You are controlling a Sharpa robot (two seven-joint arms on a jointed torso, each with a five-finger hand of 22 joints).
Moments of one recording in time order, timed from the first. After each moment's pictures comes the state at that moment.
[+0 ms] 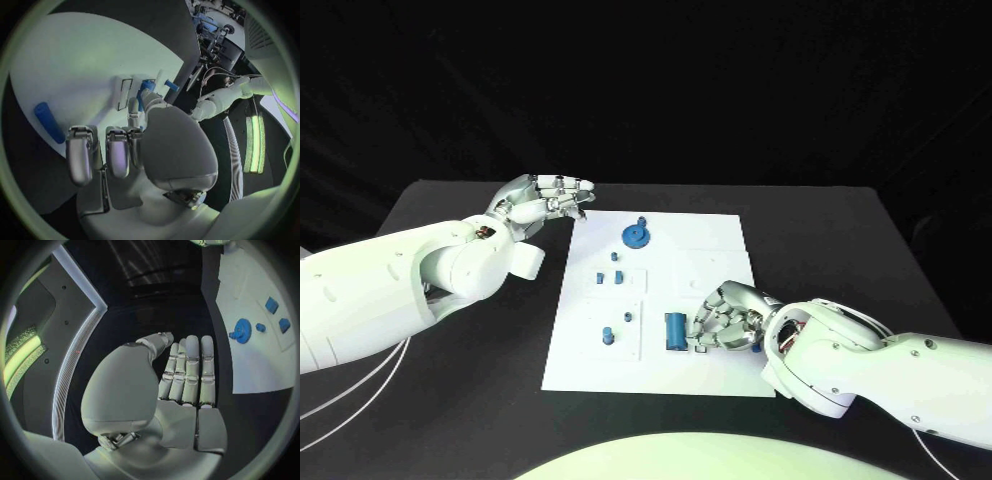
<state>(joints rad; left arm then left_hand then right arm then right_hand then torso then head) 1.16 -0.90 -0.03 1.47 -0.09 -0.18 0.34 1.42 -0.21 0.52 0.08 0.28 0.94 0.18 0.20 0.36 1.03 0.12 0.36 0.18 0.95 0.06 1.08 0.39 0.18 0.79 0.17 0.82 0.79 1.02 -0.93 -0.14 1.88 -1.20 -0.44 -0.47 1.36 -0.17 0.14 0.29 0.22 1.07 0.05 0.39 0.54 1.47 -0.02 1.57 1.31 1.46 -0.08 1.57 1.31 0.02 1.46 0.03 1.50 1.31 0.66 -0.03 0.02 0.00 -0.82</state>
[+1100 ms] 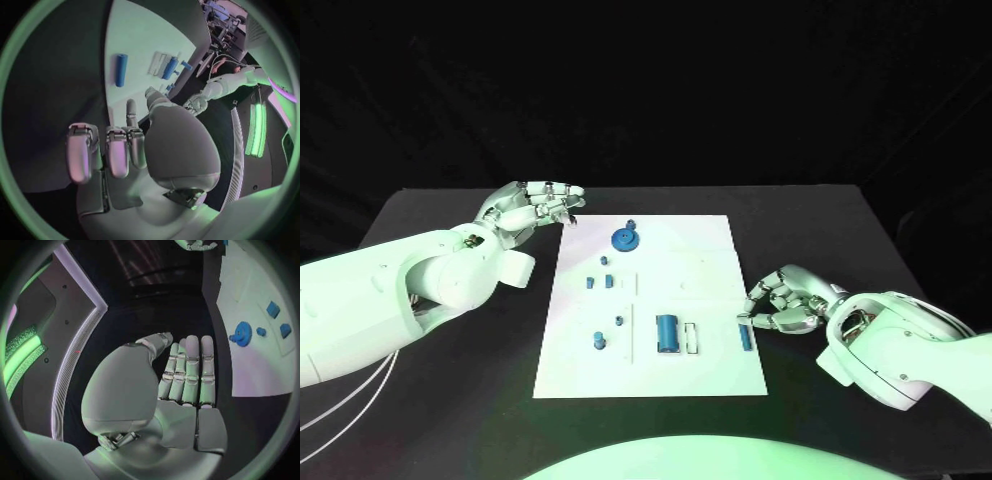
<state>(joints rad) 1.16 -0.90 -0.03 1.48 -0.08 -0.18 0.34 1.41 -0.21 0.51 0.09 0.28 0.94 0.18 0.20 0.35 1.03 0.12 0.36 0.18 0.95 0.06 1.08 0.39 0.18 0.79 0.17 0.82 0.79 1.03 -1.20 -0.14 1.92 -1.15 -0.50 -0.34 1.31 -0.20 0.14 0.29 0.22 1.02 0.09 0.34 0.51 1.46 0.00 1.57 1.31 1.47 -0.07 1.57 1.31 0.02 1.46 0.04 1.46 1.31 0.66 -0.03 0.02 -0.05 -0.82</state>
